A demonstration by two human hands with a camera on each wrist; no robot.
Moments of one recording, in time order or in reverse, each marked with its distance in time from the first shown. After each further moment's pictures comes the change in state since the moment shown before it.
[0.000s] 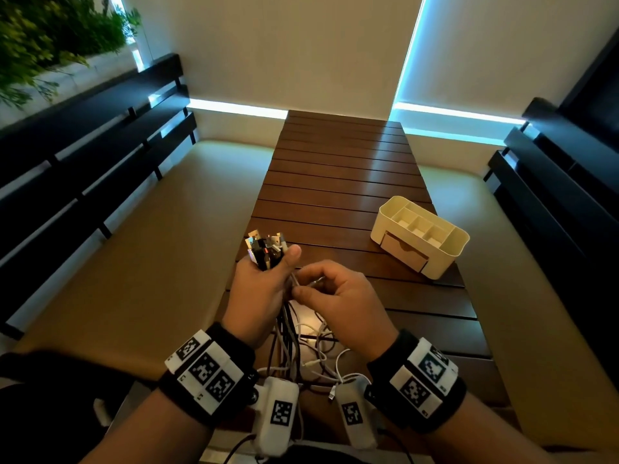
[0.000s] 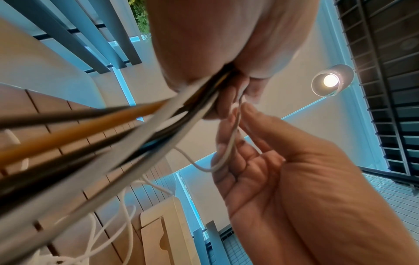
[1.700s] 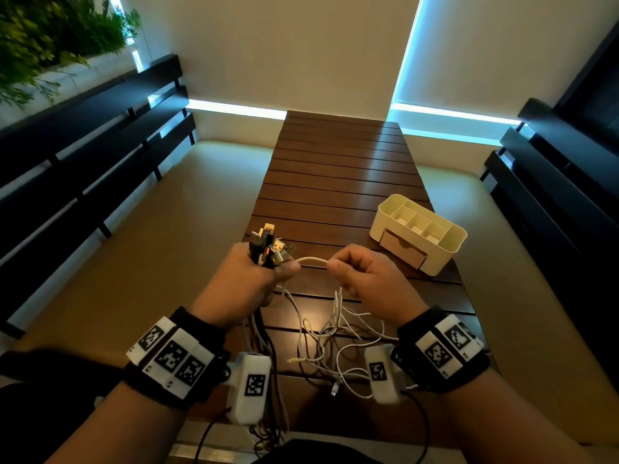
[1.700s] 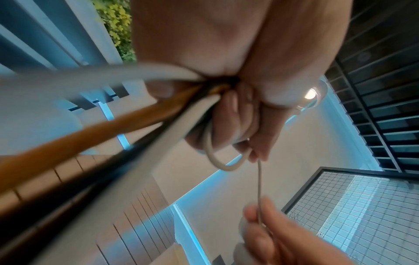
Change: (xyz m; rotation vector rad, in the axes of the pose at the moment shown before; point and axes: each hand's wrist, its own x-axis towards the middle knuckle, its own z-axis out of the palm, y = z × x) left_hand 0.002 0.032 -0.029 0.397 -0.225 -0.146; right_hand 0.010 0.009 -0.042 -0.164 -0.048 0.074
